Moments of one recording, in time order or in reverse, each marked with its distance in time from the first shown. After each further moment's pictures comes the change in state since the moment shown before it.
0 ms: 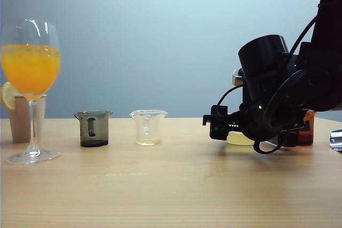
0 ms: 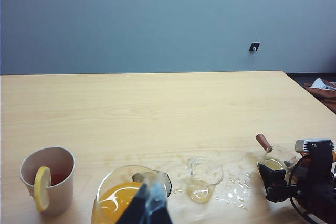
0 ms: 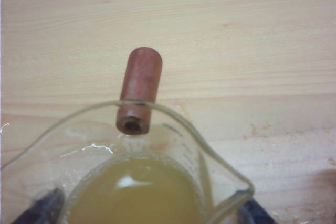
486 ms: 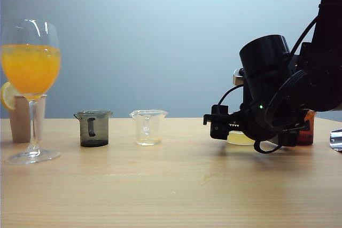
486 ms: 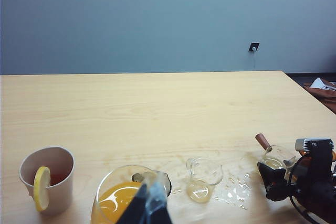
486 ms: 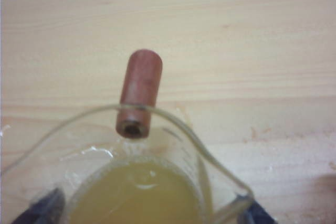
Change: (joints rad) left arm 0.000 0.000 0.000 0.000 0.002 0.000; right arm -0.006 0.000 0.000 0.010 -0.010 -0.003
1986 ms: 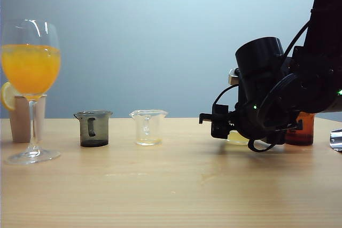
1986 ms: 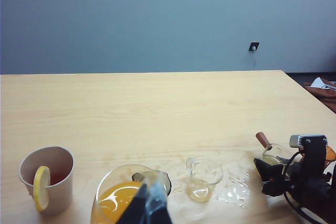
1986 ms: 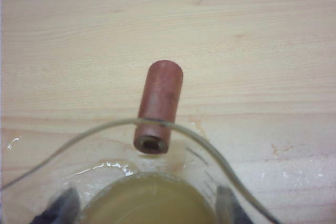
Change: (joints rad) left arm 0.000 0.002 0.000 -0.001 0.001 0.000; right arm -0.001 0.031 0.043 0.004 -0.016 -0.008
